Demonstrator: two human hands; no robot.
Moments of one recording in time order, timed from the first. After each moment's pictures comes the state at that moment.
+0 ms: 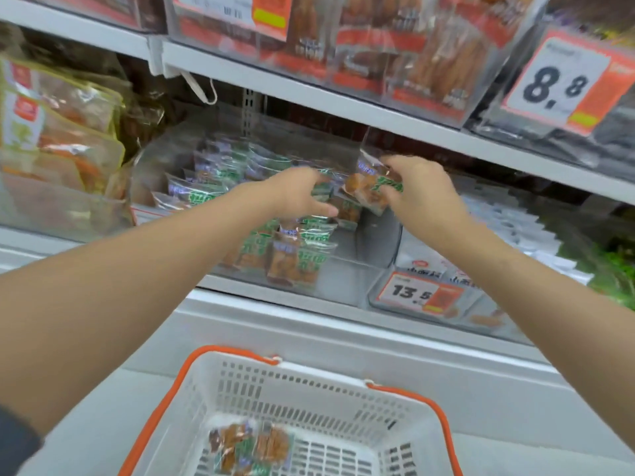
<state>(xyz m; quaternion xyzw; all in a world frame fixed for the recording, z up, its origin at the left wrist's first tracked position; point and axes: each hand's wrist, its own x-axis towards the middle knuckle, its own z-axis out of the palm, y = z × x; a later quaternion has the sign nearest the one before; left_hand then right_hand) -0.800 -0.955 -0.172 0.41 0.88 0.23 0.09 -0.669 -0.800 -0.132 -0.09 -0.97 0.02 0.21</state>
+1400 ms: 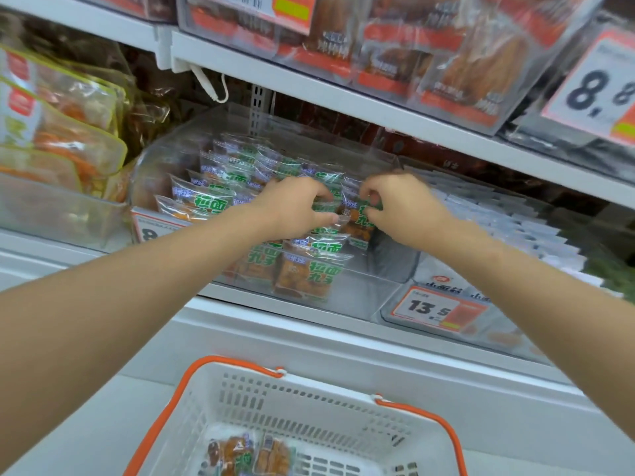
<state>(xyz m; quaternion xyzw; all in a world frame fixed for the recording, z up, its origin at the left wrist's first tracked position) -0.799 -0.971 -0.189 0.39 0.88 0.25 0.03 -0.711 -0.805 -0.149 -0.05 -0.99 -0.05 0.11</state>
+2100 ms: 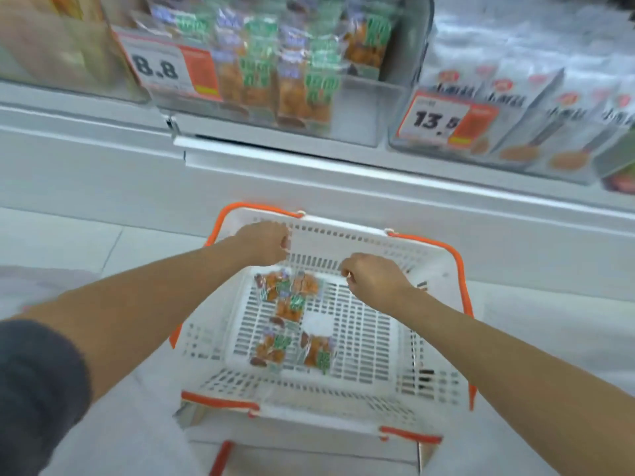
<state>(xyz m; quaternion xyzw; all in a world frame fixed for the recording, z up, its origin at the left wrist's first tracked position) -0.660 -1.047 -0.402 0.33 0.90 0.05 0.29 -0.509 -0.872 -0.400 -0.04 -0.98 0.08 -0.19</state>
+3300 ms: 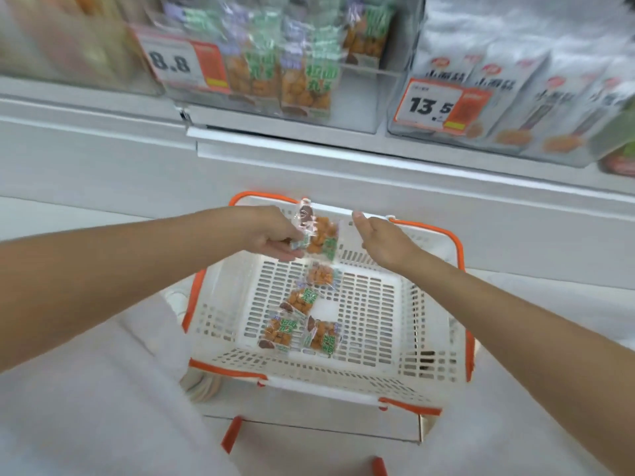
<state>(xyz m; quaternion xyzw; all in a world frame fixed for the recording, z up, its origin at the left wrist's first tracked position) -0.627 -1.046 -0.342 -0.06 0.74 0.42 0.52 -0.508 -0.873 -0.342 -0.21 -0.90 0.35 -0.13</state>
